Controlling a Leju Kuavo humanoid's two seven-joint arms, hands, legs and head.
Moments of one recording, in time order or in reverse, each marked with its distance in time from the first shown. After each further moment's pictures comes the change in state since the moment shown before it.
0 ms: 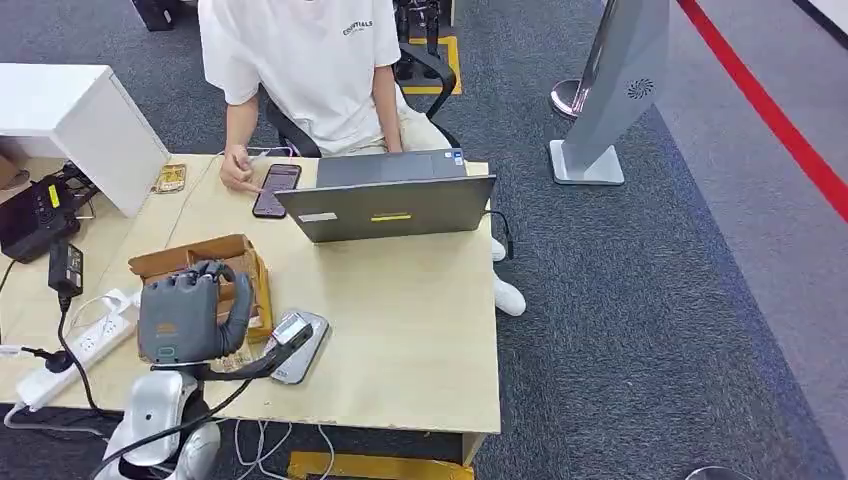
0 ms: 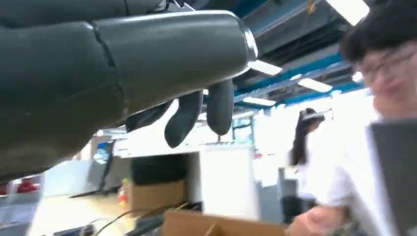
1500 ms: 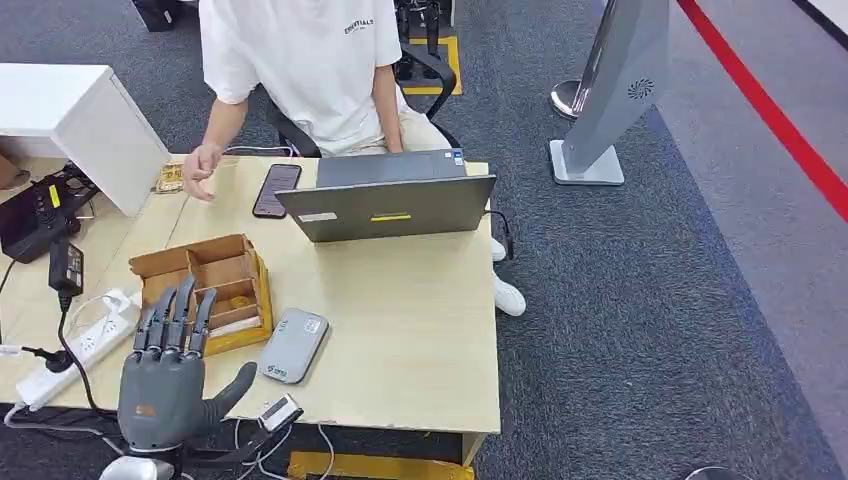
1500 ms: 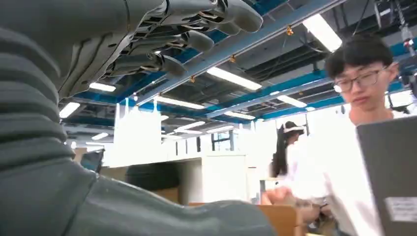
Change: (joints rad) left arm 0.291 0.080 0.036 -0.146 0.045 0.163 -0.051; right arm 0.001 0.015 -0.047 -0.001 -0.039 -0.003 -0.010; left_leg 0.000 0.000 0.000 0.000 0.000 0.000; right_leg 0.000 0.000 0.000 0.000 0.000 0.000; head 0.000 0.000
